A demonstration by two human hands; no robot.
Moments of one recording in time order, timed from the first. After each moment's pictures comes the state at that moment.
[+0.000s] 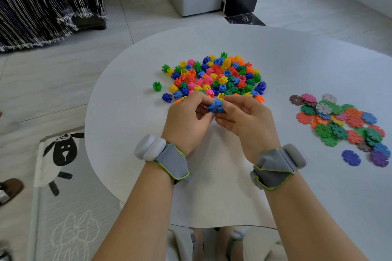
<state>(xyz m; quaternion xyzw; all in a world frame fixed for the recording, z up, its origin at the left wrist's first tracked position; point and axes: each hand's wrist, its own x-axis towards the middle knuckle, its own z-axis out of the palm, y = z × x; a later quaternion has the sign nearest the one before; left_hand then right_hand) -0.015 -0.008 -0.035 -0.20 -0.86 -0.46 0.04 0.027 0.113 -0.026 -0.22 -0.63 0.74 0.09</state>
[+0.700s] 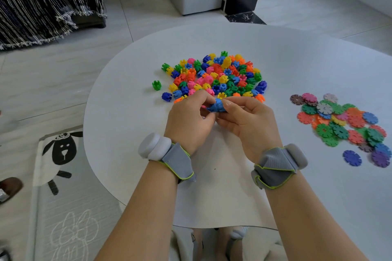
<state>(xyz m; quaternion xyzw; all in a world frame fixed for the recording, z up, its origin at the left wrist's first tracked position) -0.016 -0.003 -0.039 -0.20 -0.88 -0.43 0.05 0.027 0.117 -0.029 -0.22 -0.60 0.76 0.08</state>
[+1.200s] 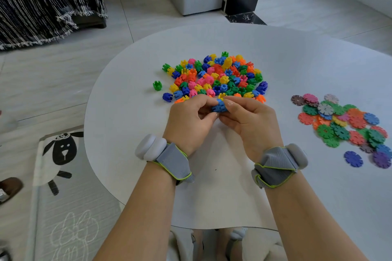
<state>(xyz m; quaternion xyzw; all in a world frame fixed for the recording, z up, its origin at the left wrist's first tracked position) -0.017 -0.006 -0.042 -0.20 -0.84 -0.51 0.03 0.025 0.119 -0.032 -0.22 -0.61 0.75 0.09</state>
